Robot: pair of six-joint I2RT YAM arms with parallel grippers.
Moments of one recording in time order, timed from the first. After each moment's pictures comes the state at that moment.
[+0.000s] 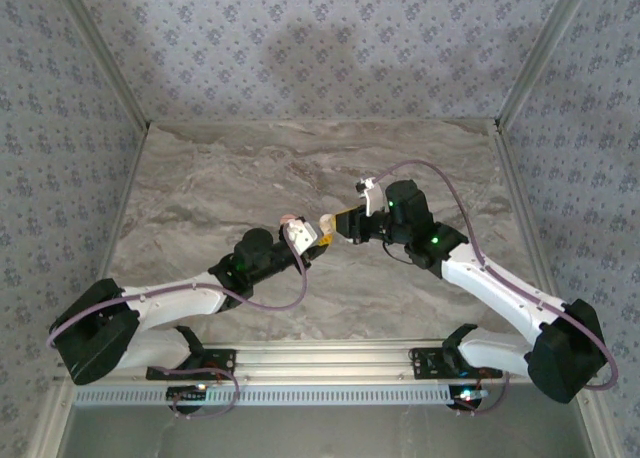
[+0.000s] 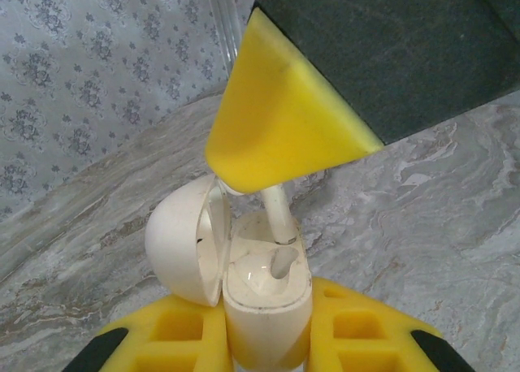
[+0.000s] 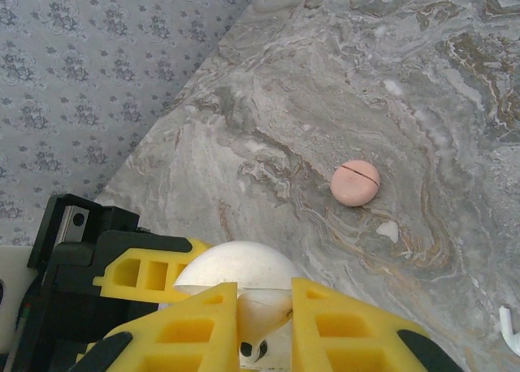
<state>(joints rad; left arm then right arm) -0.90 1.25 0.48 0.62 0.07 0.16 0.64 1.16 0.83 -0.11 -0.38 0.40</state>
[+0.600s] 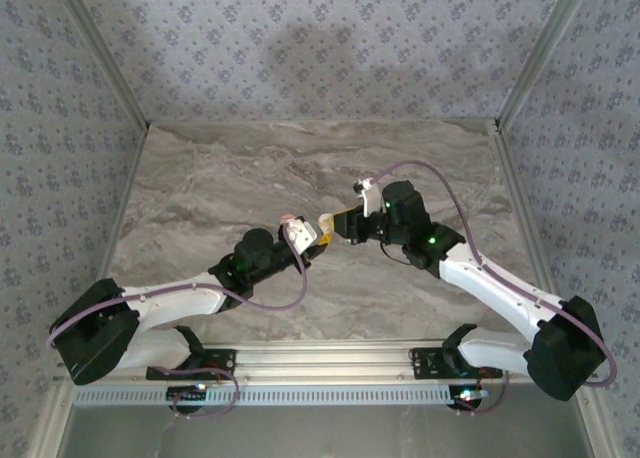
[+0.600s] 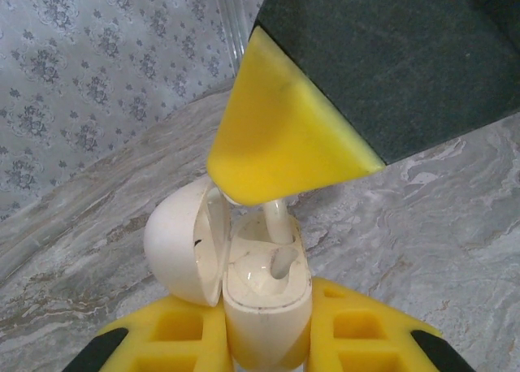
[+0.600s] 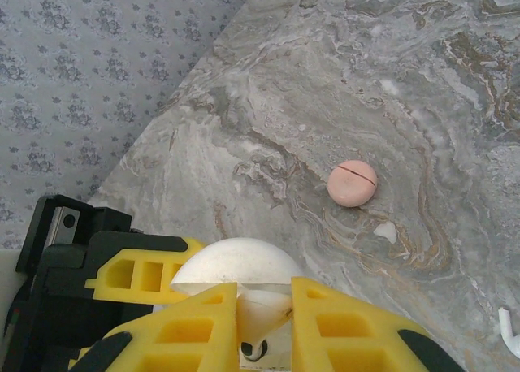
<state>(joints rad) -0.90 1.25 0.48 0.61 0.05 0.16 0.66 1.17 0.83 -0.10 -0.35 0.41</state>
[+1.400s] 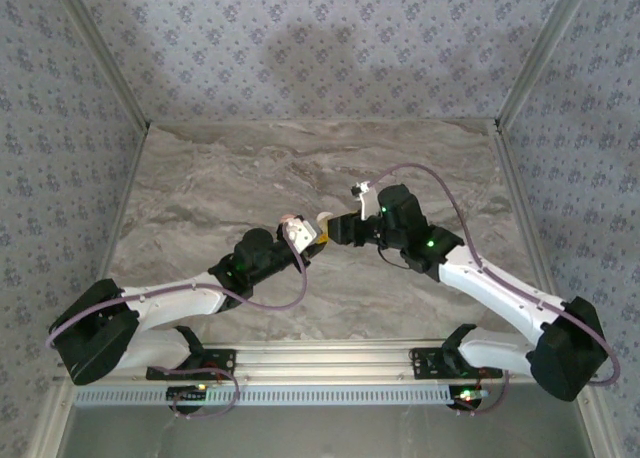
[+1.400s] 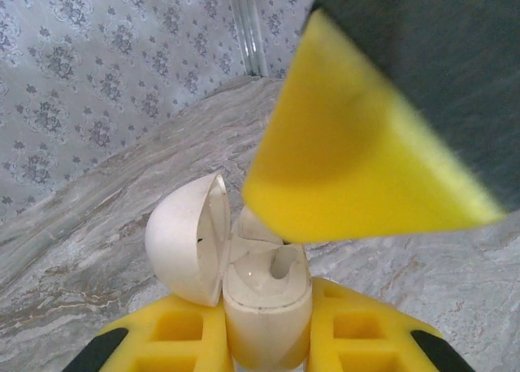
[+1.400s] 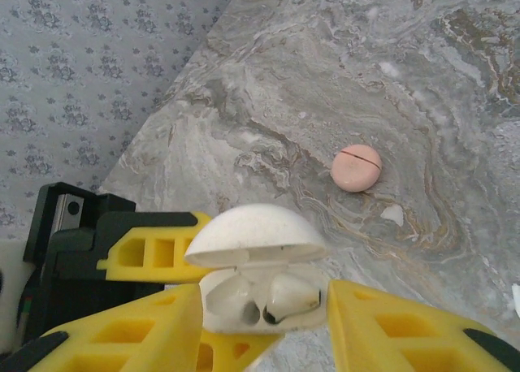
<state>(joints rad) -0.90 1.24 0.48 0.61 0.02 0.16 0.70 1.15 0.83 -0.15 -0.30 0.46</state>
